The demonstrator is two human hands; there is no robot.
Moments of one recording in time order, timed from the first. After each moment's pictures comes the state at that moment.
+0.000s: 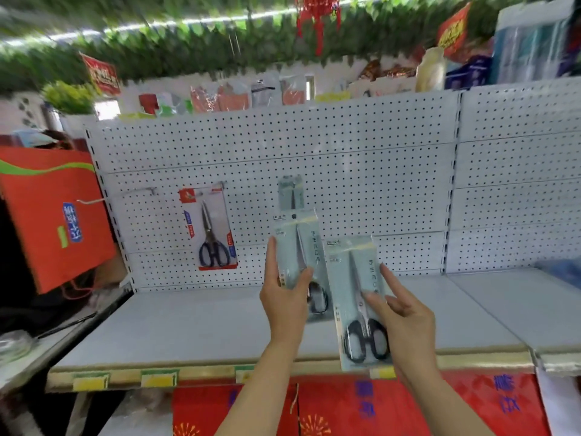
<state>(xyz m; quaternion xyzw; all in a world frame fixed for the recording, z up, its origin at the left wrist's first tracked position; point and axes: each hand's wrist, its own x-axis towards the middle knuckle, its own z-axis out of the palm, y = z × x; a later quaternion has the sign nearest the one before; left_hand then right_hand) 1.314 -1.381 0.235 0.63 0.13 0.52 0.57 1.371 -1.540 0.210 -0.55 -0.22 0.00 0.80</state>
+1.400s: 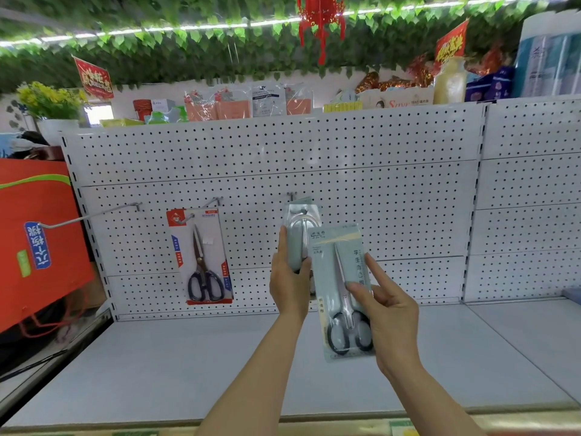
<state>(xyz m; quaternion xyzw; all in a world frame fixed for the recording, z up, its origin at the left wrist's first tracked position) 1.434 -1.284 0.261 0.71 0.19 0.48 0.47 1.430 -1.444 0.256 -0.52 -0.23 -0.03 0.82</state>
